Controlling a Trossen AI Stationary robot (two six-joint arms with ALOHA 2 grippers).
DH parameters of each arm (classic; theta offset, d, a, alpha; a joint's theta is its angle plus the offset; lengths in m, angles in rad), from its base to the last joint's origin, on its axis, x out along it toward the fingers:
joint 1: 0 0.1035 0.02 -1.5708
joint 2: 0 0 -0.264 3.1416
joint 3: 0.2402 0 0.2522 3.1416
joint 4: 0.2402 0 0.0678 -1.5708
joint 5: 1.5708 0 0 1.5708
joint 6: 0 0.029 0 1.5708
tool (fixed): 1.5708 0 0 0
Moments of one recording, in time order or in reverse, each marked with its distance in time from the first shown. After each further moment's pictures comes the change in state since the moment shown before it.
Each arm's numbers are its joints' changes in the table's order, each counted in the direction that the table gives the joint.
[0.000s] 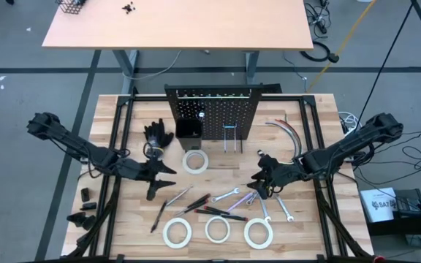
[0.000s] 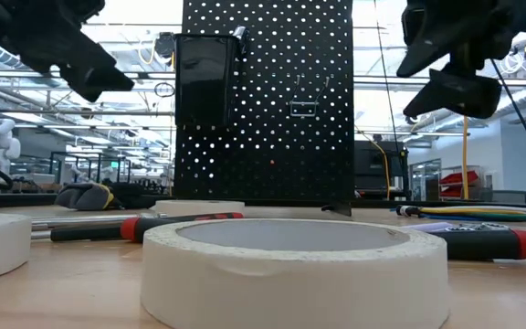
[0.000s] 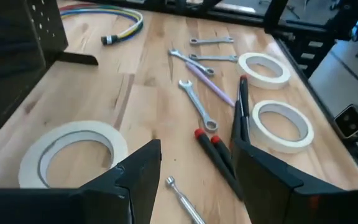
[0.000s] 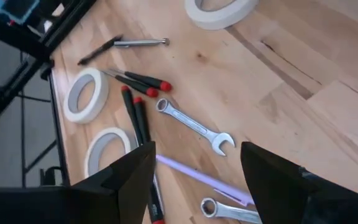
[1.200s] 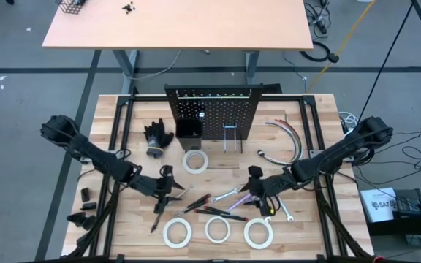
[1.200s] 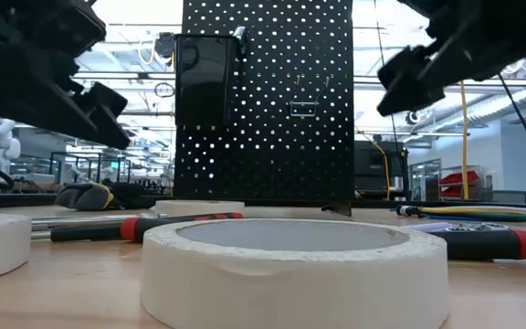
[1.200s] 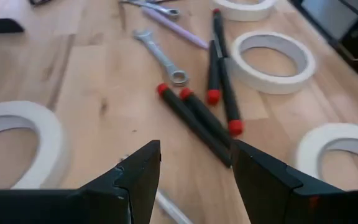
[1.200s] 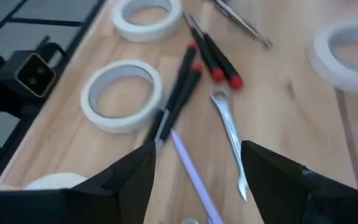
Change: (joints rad) left arm -0.090 0.428 0.001 -0.294 0.049 0.098; right arm 0.034 0.215 0.009 -0.298 -0.151 -0.801
